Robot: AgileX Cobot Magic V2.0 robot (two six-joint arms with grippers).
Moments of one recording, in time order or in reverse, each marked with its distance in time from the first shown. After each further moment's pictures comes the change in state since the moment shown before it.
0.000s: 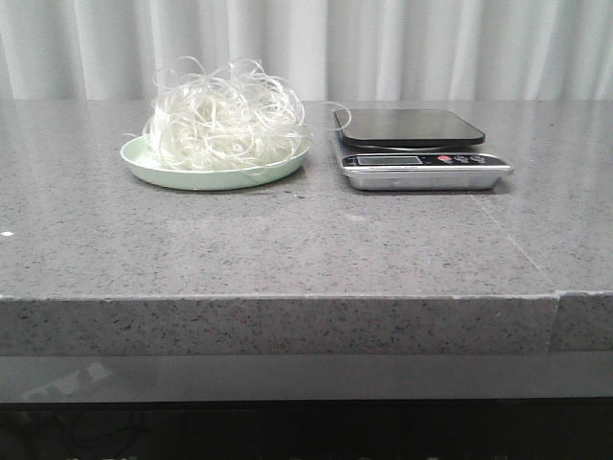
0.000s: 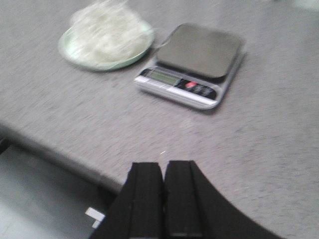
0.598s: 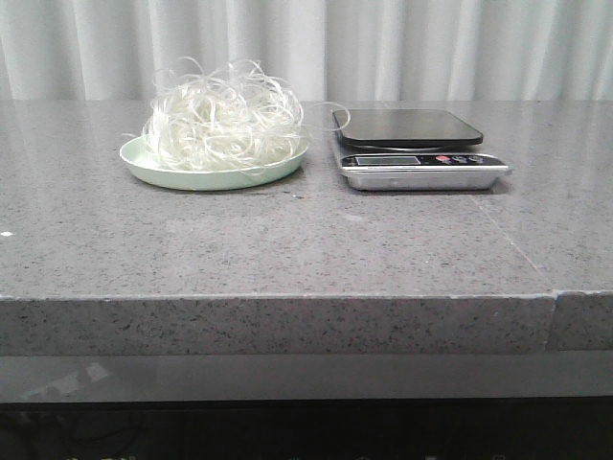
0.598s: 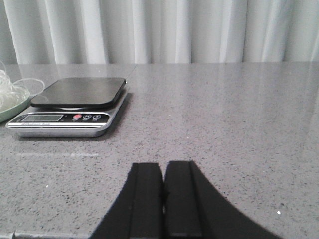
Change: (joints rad) left arm 0.000 0.000 0.000 0.000 0.000 0.000; right arm -0.348 -0.365 0.628 0.045 -0.630 -0.002
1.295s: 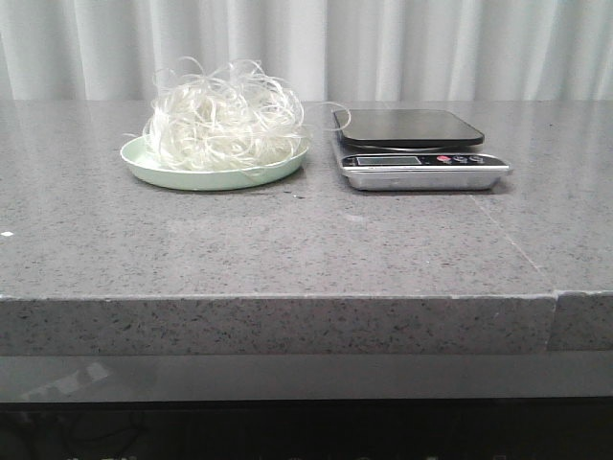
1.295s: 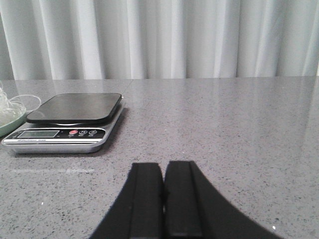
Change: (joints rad) left arm 0.000 0.000 0.000 0.000 0.000 0.000; right arm -0.016 -0.001 0.002 0.000 -0.045 0.000
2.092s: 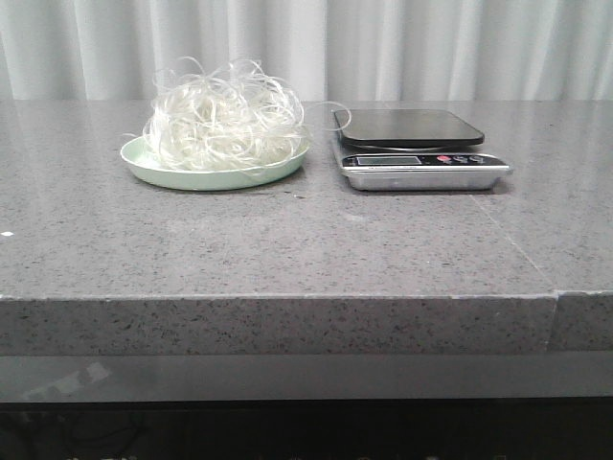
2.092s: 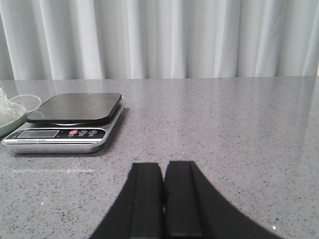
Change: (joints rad) left arm 0.010 0.000 0.000 0.000 0.000 0.000; right arm 0.000 0.000 0.000 0.000 0.000 0.000
